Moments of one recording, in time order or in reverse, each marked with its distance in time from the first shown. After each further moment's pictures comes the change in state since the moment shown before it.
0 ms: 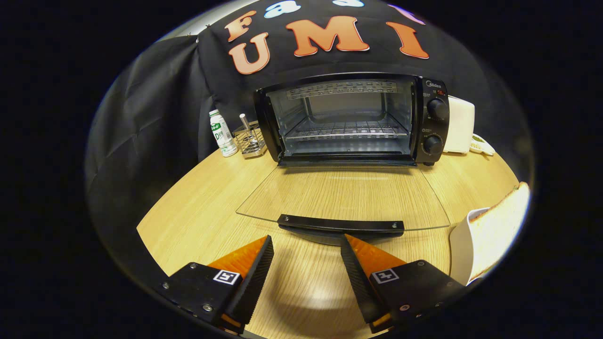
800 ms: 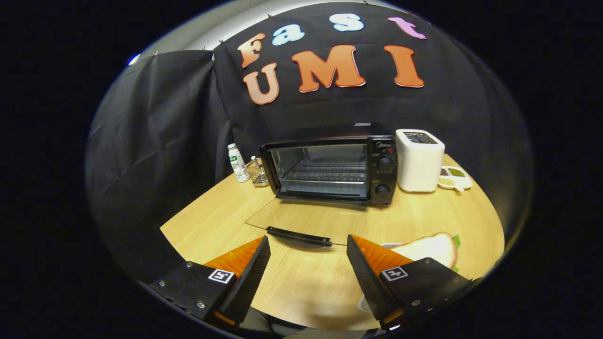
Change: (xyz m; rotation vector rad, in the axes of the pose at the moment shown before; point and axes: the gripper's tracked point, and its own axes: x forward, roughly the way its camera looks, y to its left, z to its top) arm -0.133 -0.092 0.077 -0.029 -0.157 0.058
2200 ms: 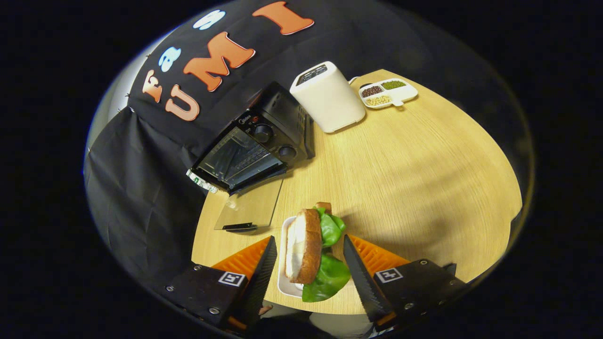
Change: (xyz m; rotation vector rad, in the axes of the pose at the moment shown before) arm -0.004 -0.145 -0.063 0.525 0.354 0.011
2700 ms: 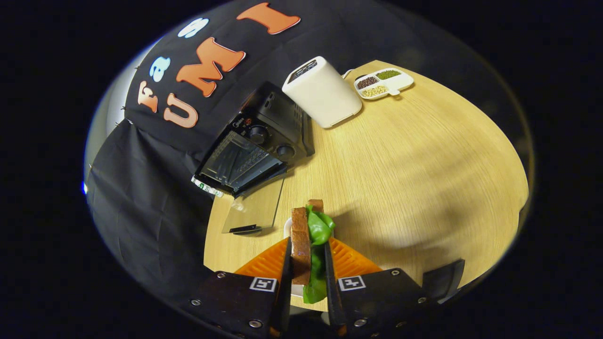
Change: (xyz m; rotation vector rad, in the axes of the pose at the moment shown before) arm -0.006 0.002 0.008 0.048 -0.009 0.034
